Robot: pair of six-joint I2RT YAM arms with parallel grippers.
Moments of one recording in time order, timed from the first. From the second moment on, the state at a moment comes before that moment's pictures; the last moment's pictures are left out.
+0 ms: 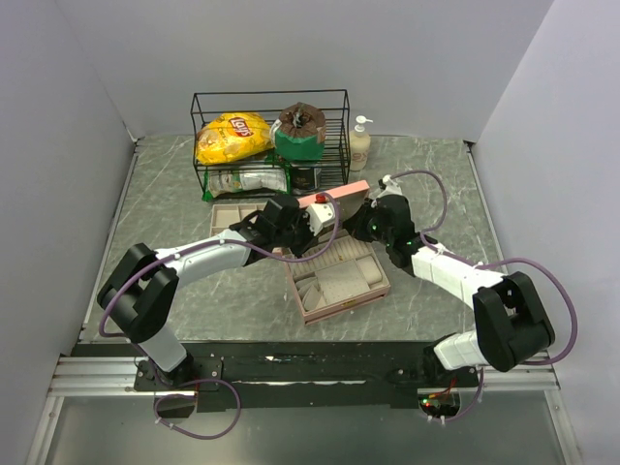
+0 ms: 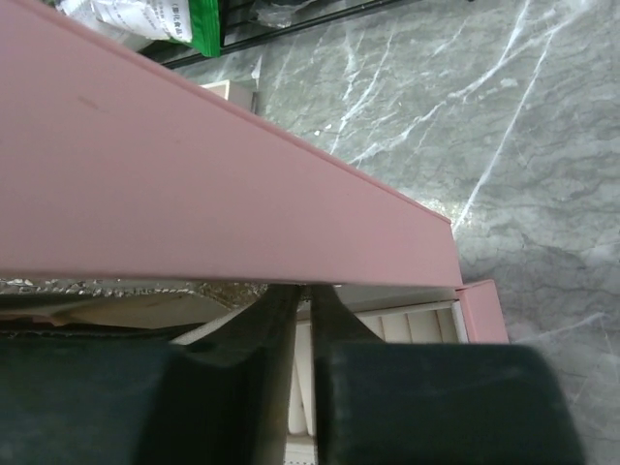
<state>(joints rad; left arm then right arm) -0.74 1.63 1.04 -0.02 0.27 0.25 0.43 1.38 0.73 0.16 -0.05 0.64</state>
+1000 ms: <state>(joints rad) -0.74 1.63 1.06 -0.04 0.29 0.25 0.42 1.31 0.74 0.18 -0.22 0.59</state>
